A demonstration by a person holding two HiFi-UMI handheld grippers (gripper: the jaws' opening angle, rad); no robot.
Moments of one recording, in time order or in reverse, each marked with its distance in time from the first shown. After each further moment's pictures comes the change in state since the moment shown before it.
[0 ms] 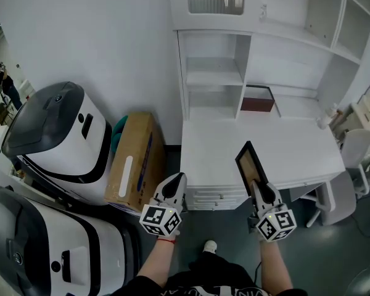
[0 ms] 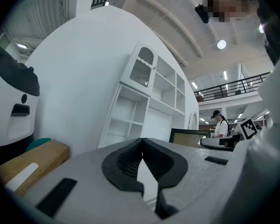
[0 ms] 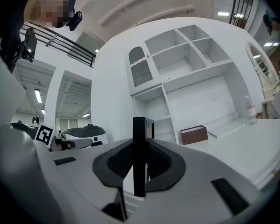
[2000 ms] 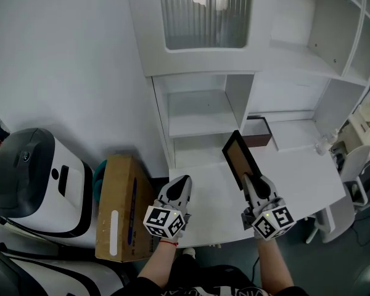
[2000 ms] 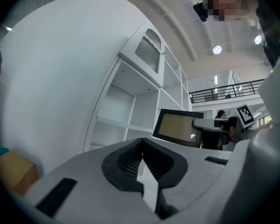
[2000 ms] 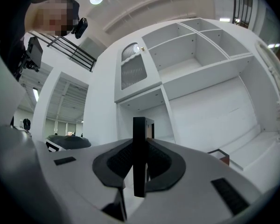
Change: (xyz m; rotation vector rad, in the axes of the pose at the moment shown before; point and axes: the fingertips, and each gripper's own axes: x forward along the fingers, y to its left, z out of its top) left arm 0.245 0.081 0.029 -0.008 0.011 -0.165; right arm 0.224 -0.074 0.096 -0.047 -0.128 0.024
